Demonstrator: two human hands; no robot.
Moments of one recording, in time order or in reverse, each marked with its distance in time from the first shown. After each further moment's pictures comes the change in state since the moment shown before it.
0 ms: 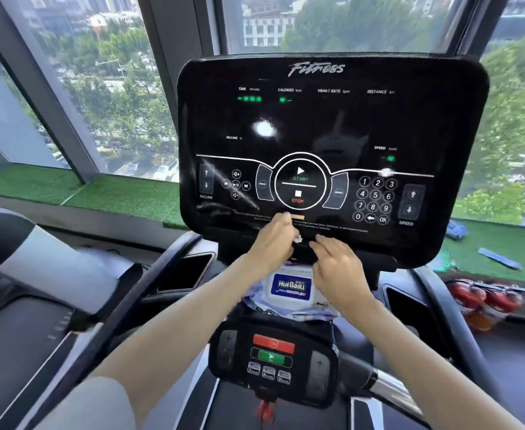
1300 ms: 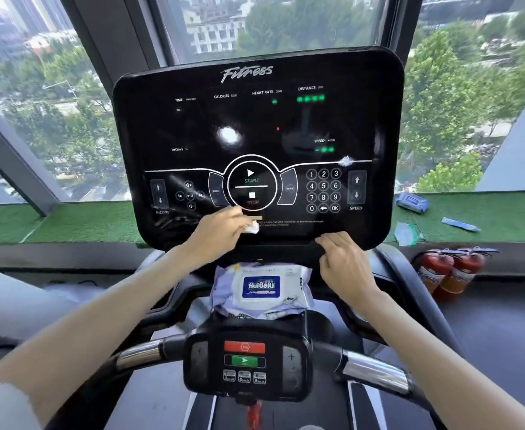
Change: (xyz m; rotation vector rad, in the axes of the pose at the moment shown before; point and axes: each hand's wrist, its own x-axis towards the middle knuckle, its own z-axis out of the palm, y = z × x) left_hand 0.007 -0.027 -0.034 0.238 0.108 0.291; right_hand -0.029 0.056 -0.029 0.034 -0.026 0.216
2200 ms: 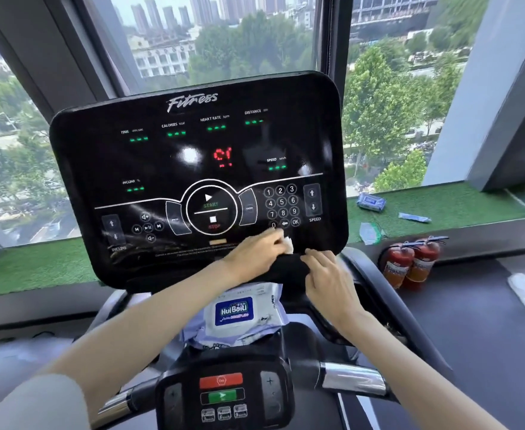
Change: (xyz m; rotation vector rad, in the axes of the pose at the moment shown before) left_hand 0.067 0.084 0.046 -0.066 -0.130 0.457; right_hand -0.024 0.007 -0.019 -0.054 0.027 0.144
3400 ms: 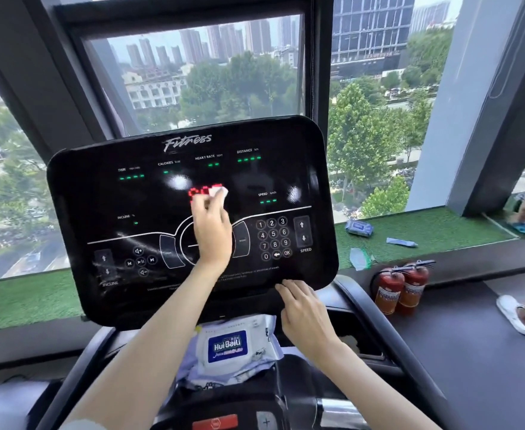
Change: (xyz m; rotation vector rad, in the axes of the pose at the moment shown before) left_hand 0.038 -0.048 -0.053 -0.025 0.864 -0.701; right_hand 0.009 -0.023 0.014 -0.022 -0.020 -0.067
